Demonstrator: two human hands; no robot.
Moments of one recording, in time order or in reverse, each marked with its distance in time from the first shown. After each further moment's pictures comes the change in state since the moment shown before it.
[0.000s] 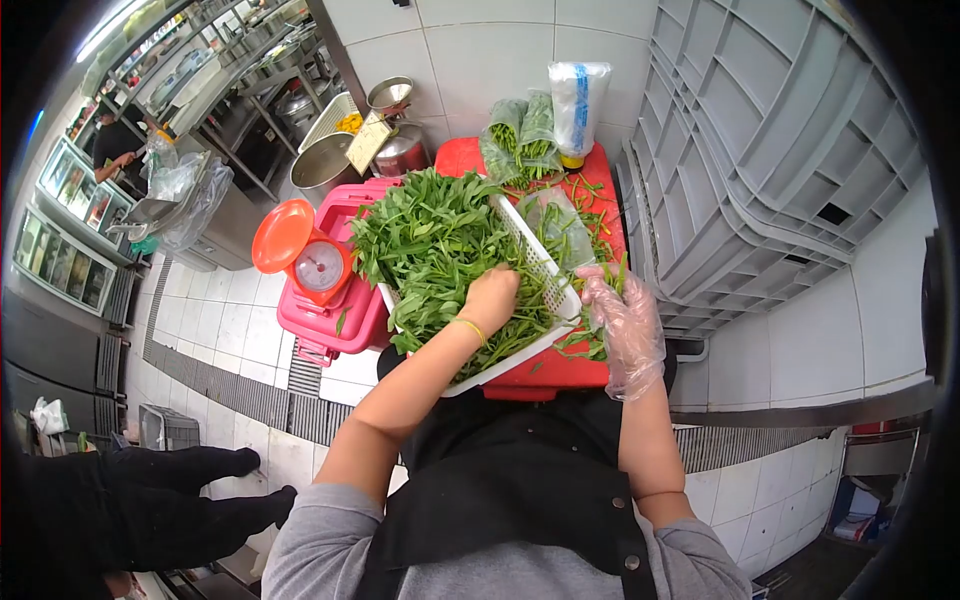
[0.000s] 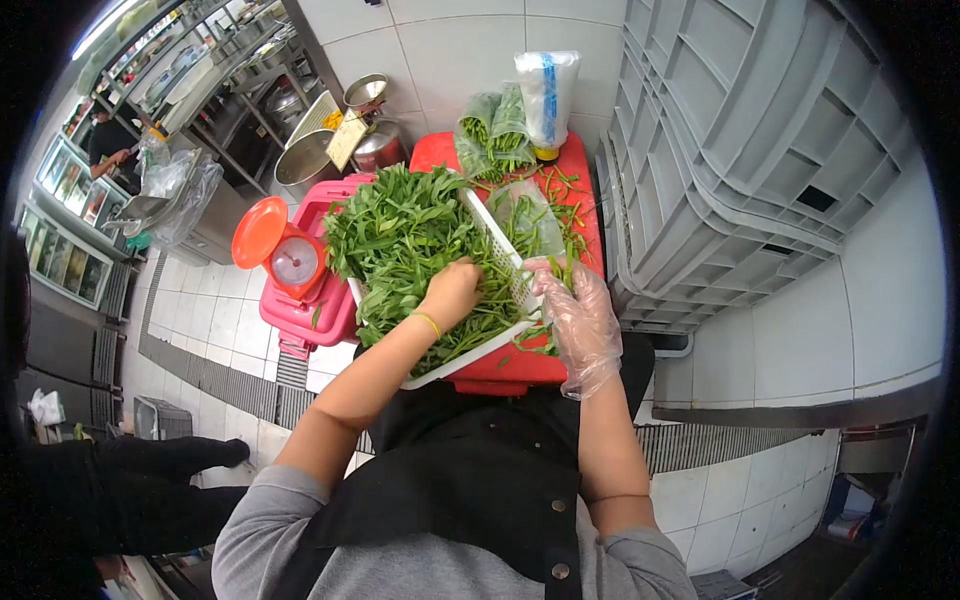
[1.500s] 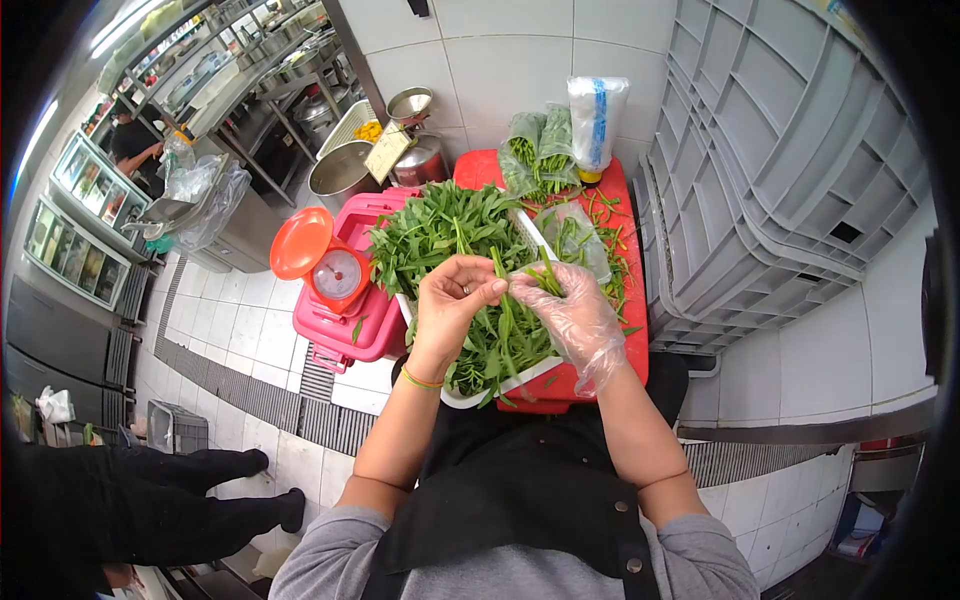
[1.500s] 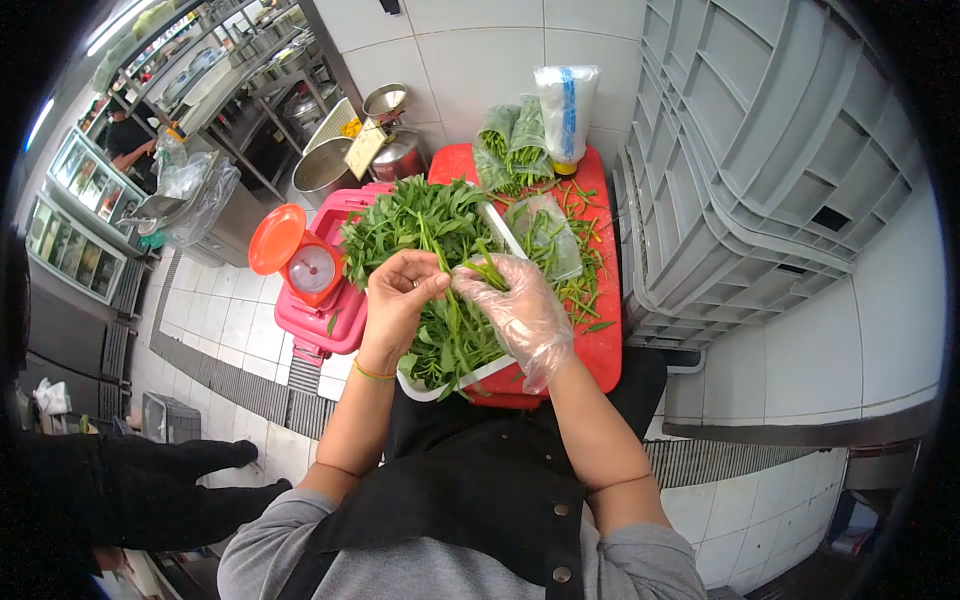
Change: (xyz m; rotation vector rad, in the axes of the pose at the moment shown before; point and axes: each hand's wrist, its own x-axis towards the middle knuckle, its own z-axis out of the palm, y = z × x) left_hand -0.054 0.021 -0.129 -1.461 0.357 -0.136; right_hand 0.025 -0.026 0.073 -0.368 -0.256 -0.051
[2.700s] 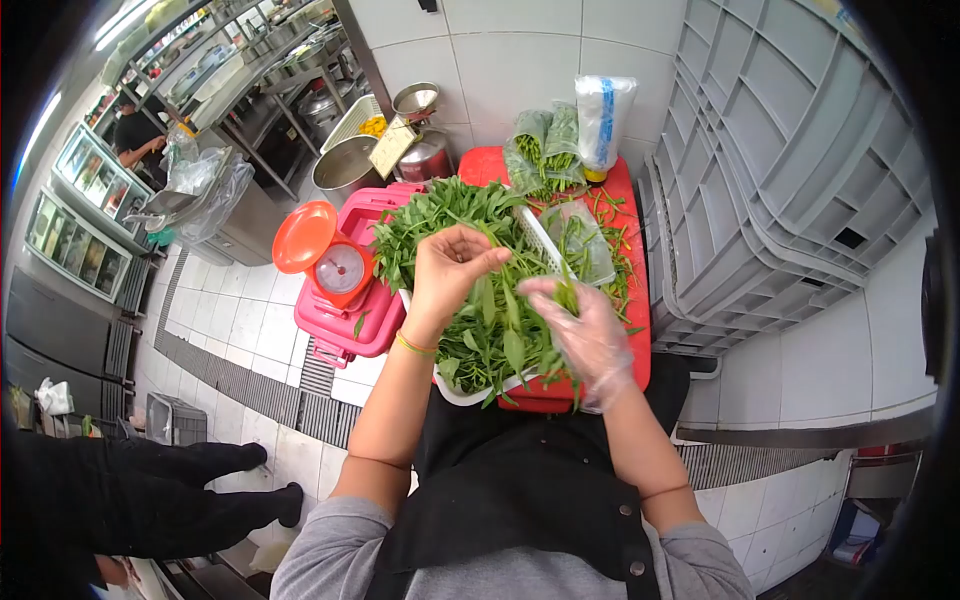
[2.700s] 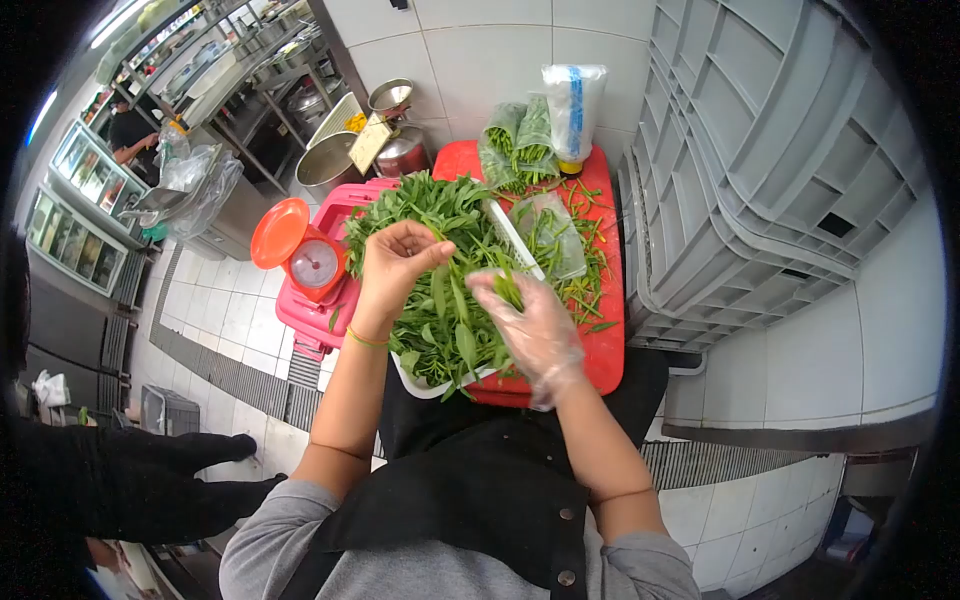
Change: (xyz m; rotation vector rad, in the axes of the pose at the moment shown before) left_hand 0.037 0.015 -0.009 0.241 -0.006 0.028; right_hand -0.020 0.012 0.004 0.033 0.046 0.075
